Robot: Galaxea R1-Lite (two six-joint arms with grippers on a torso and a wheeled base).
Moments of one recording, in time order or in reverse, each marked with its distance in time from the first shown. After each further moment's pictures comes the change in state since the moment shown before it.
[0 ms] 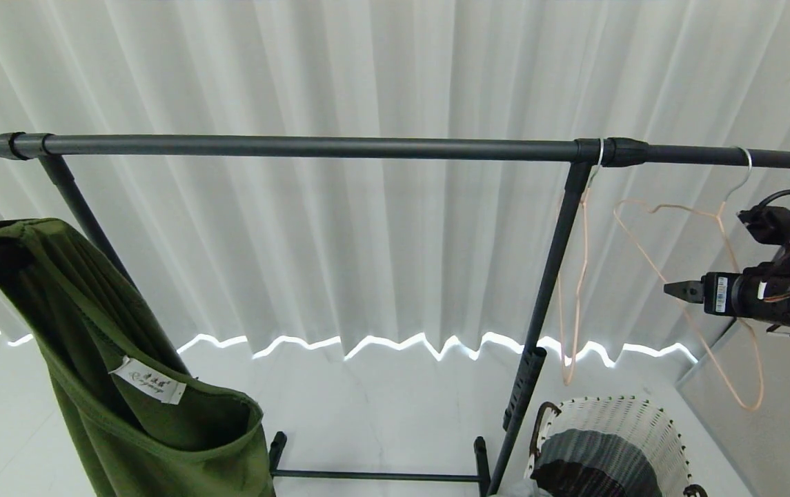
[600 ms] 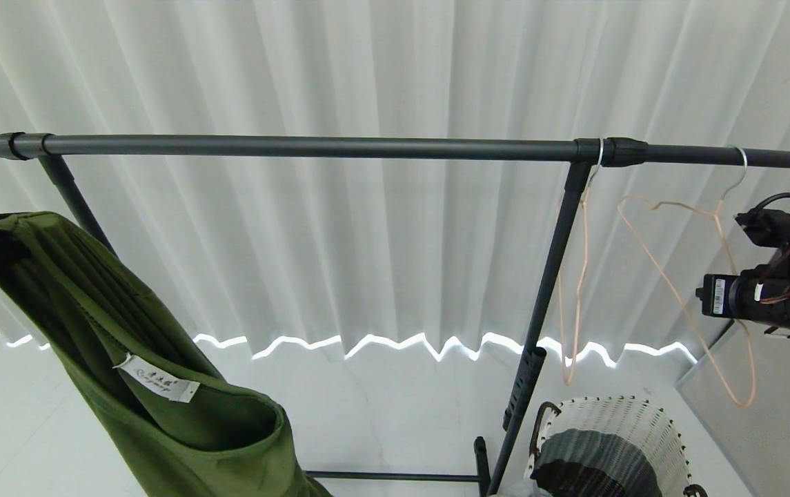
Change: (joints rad) left arm 0.000 -0.002 -0.011 0.000 0.000 0.002; right arm 0.000 0.010 0.000 -0.002 -0.001 0.006
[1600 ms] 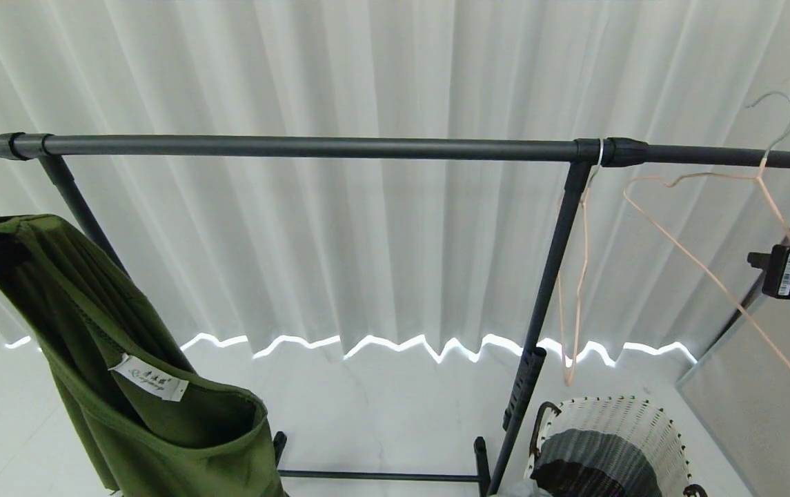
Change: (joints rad) left arm 0.000 0.000 0.004 0.000 0.000 -0.001; right arm 0.013 -0.283 0.086 -0.031 -0.001 -0.016
